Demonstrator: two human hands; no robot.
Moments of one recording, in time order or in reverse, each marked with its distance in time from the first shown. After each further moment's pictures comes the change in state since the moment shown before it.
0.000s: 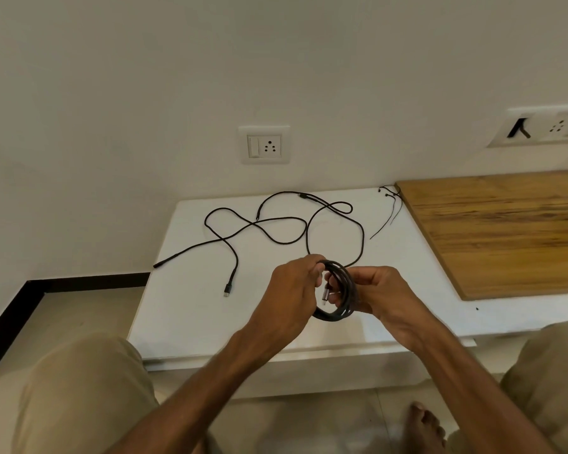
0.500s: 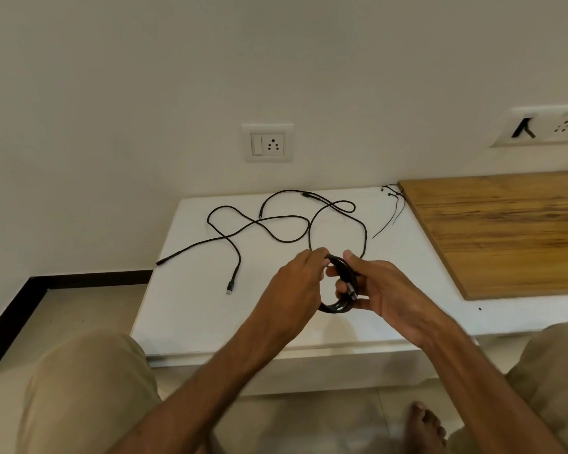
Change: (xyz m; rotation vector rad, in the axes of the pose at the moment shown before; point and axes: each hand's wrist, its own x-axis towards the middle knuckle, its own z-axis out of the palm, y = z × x) left_hand 0.007 -0.005 0.005 0.289 -0.057 0.025; right_hand 0.002 -0.012 0.001 0.088 -0.131 0.116
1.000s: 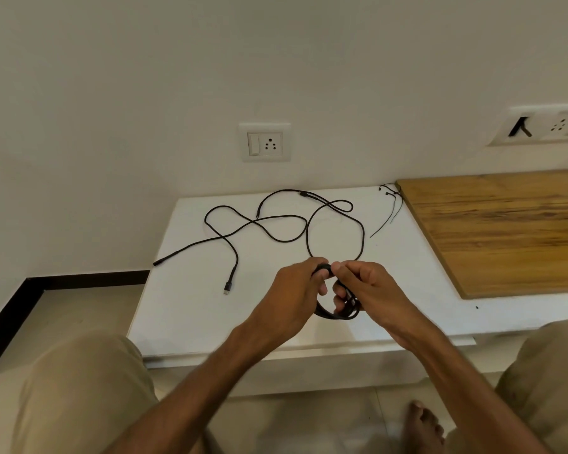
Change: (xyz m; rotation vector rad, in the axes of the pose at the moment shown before) left_hand -0.005 -0.011 0.009 -0.353 -0.012 0.002; right_hand 0.003 0.014 0.009 -0.319 0.082 -0.191
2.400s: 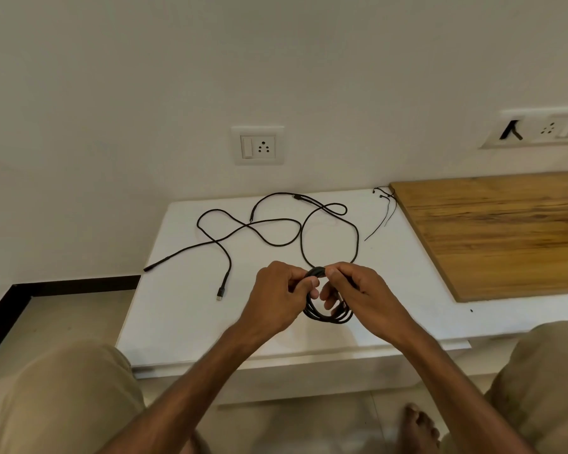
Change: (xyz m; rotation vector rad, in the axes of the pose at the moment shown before) left_hand 0.009 -0.014 -0.001 -0.085 0.068 -0.140; right_hand 0.010 0.013 -0.002 -0.193 0.042 -0.108
